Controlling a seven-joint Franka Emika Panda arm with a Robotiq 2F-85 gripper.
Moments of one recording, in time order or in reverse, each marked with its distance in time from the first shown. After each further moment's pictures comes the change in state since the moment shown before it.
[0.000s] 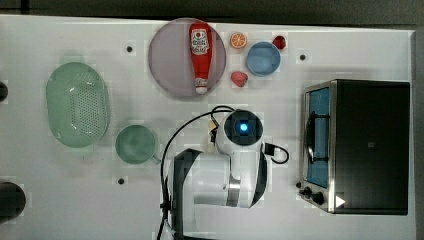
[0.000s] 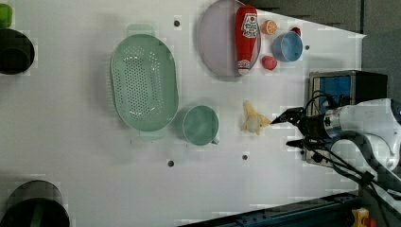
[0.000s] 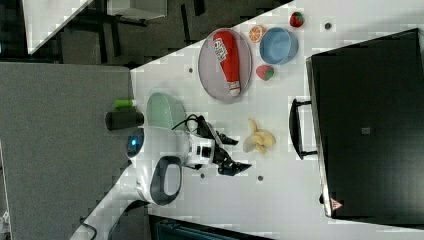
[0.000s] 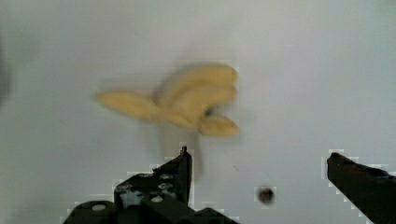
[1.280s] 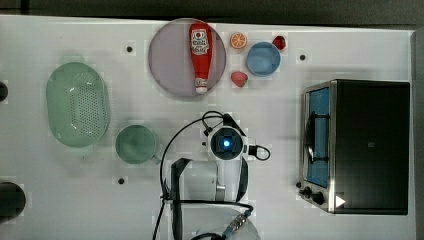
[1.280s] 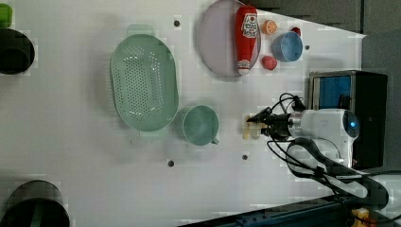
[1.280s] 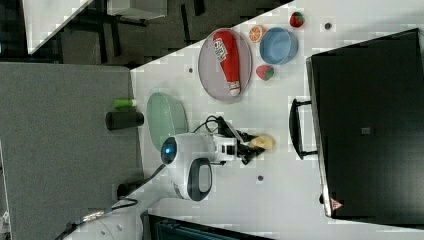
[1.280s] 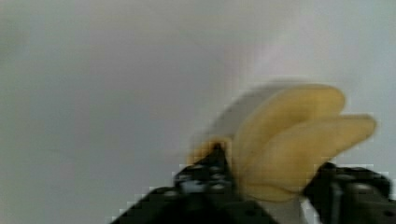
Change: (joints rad) arm 0.007 0.253 0.044 -0.043 0.001 0.424 0.000
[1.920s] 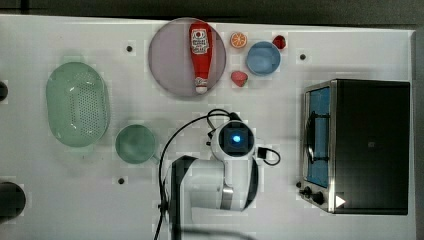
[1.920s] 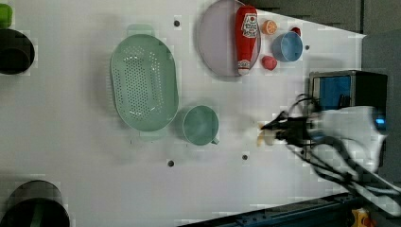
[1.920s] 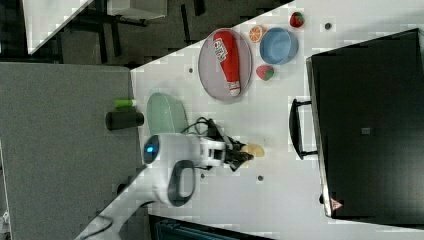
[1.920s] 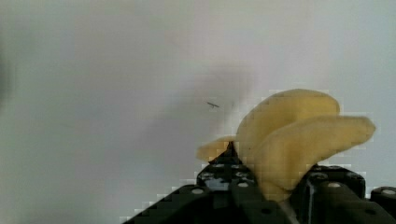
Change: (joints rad) arm 0.004 -0.228 -0.035 -0.004 0.026 -0.295 0.000
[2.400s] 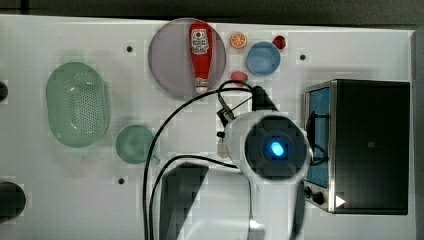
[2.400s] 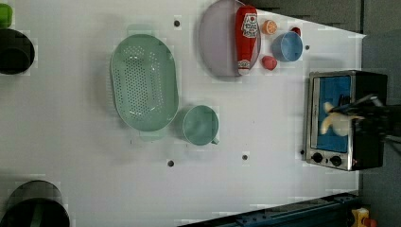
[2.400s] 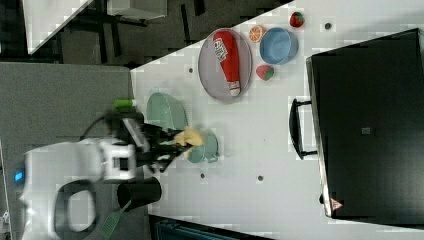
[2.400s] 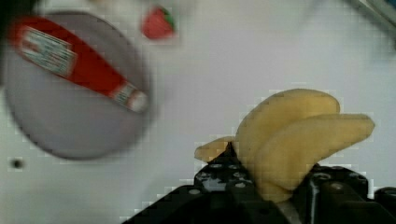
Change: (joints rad) arm -0.011 -0.388 -0.017 0.258 -0.018 -0.441 0.004
